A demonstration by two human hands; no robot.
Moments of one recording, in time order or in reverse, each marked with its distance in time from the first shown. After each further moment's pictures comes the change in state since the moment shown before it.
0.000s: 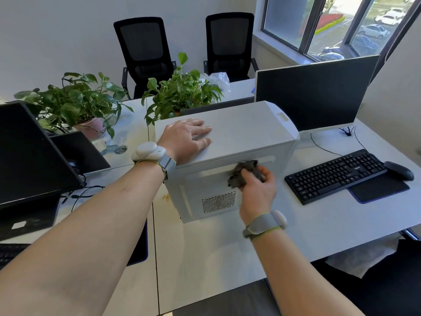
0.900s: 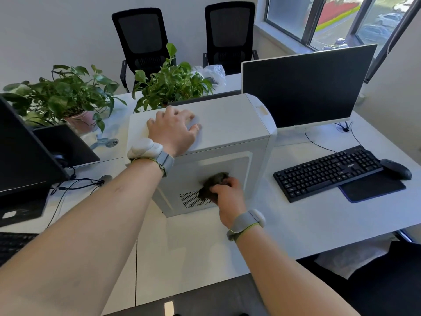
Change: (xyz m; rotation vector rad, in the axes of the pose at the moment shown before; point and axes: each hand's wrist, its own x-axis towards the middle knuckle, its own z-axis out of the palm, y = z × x) left_hand 0.021 0.059 0.031 0.214 0.138 -0.289; right_hand 0.034 0.025 -0.033 -0.233 -0.293 0.322
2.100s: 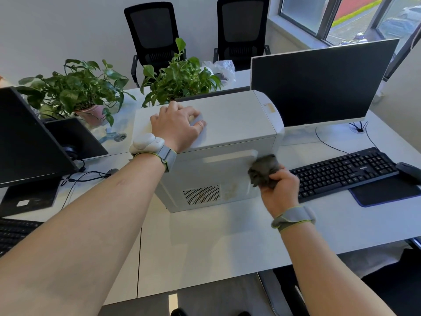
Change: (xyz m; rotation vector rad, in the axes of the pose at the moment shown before) left_hand -0.001 -0.001 -0.002 -0.065 0.014 -0.043; right_hand 0.045 -0.054 -0.093 0.448 -0.046 -0.093
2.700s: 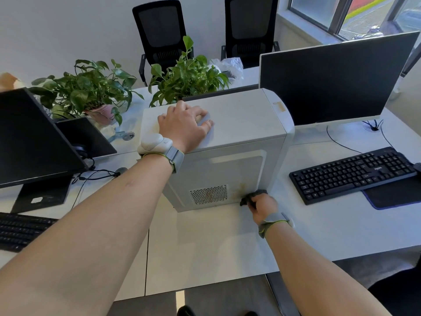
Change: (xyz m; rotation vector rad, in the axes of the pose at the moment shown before) left_hand 0.001 0.000 0.002 -0.008 0.021 -0.001; right_hand 0.039 0.089 -0.036 -0.429 0.247 0.305
